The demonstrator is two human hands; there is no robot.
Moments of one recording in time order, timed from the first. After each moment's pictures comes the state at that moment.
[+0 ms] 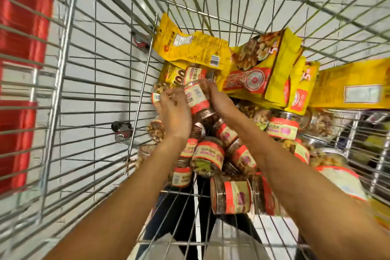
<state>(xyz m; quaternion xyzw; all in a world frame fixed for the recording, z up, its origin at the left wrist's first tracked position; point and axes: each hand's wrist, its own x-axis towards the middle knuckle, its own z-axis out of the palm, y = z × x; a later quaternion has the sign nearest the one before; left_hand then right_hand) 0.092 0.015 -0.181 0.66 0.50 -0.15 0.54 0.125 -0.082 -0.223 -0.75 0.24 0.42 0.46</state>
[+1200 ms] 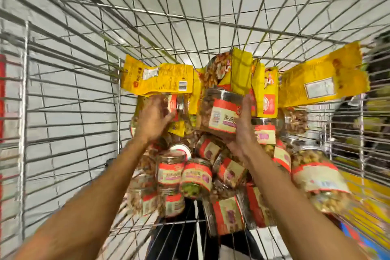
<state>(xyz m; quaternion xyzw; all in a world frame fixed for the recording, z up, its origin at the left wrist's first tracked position) 0.146 0.040 -0.226 0.93 0.03 -0.22 0.28 0.106 -0.163 -0.193 -0.46 0.44 0.20 0.74</state>
